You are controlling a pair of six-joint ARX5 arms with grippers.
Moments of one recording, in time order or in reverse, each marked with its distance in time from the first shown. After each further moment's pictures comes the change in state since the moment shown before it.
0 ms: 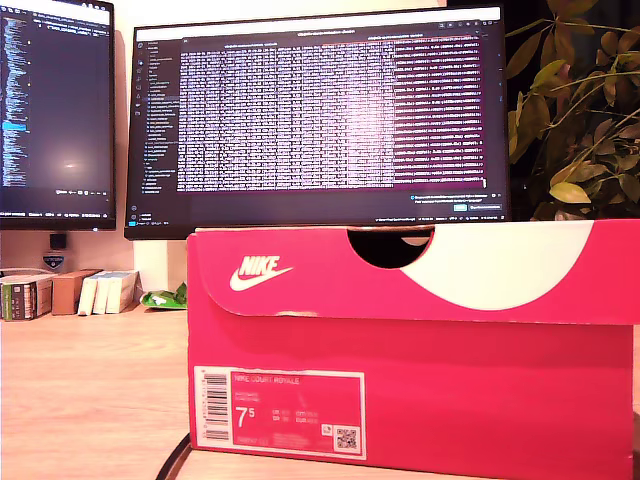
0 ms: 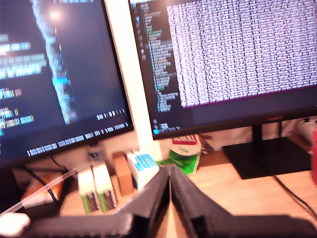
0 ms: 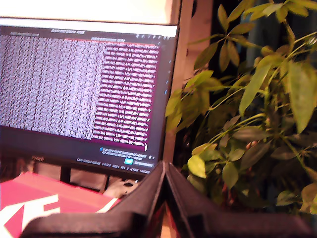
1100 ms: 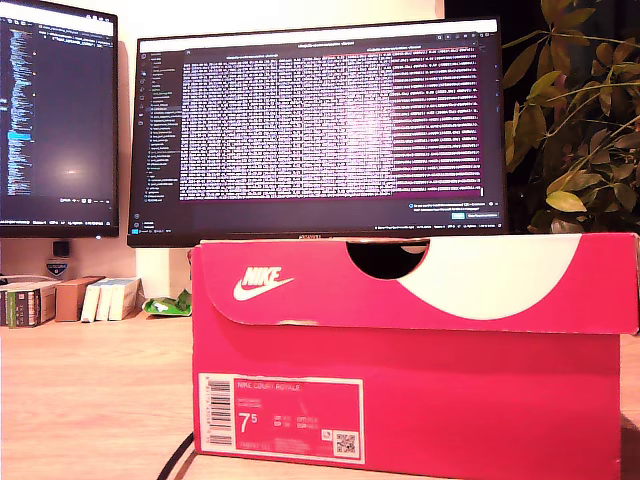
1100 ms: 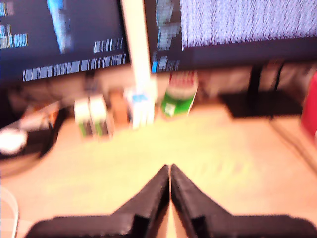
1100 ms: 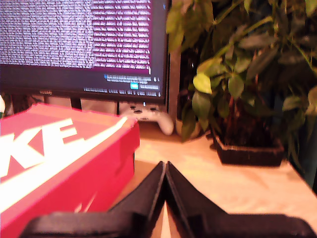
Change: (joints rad) left arm 0.000 -0.152 0.000 -0.459 -0.056 -0.078; right arm 0.000 -0.293 0.001 -0.638 0.011 0.076
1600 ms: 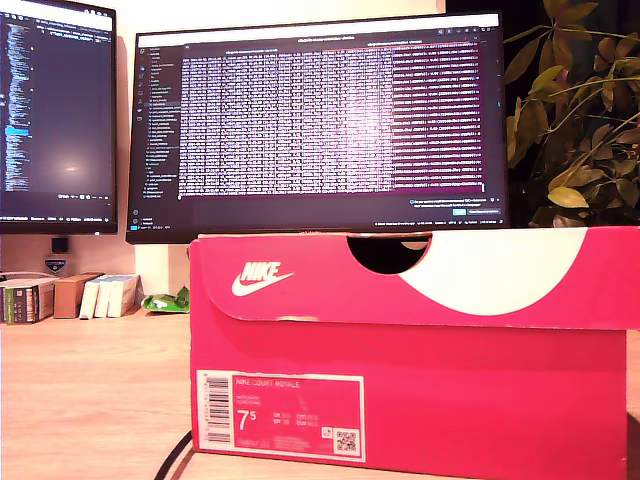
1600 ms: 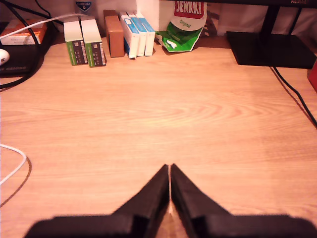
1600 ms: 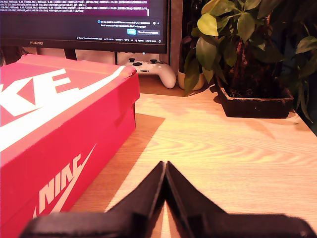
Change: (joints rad) left arm 0.000 0.000 0.002 -0.171 0.005 -0.083; right arm 0.000 0.000 0.000 -0.127 0.000 0.000
